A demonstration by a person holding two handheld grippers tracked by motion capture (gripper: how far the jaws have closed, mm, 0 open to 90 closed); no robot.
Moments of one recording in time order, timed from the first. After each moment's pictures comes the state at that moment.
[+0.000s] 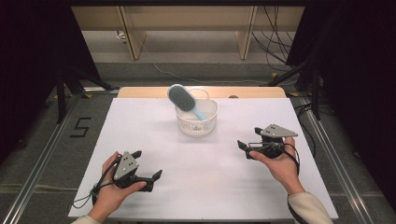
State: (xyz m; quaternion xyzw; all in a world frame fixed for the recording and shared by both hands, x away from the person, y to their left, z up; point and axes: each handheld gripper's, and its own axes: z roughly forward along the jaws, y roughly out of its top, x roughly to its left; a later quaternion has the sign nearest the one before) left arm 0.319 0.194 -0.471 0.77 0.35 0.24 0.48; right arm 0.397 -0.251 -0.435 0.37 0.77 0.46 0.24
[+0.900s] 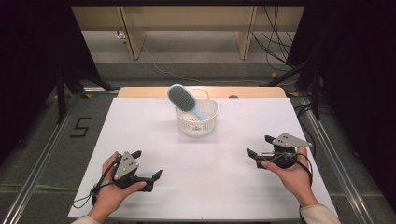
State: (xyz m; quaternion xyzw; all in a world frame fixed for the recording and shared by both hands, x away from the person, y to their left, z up) left arm 0.319 0.194 -0.471 0.77 0.35 0.25 0.48; right arm 0.368 -0.278 -0.439 0.38 0.77 0.46 0.24
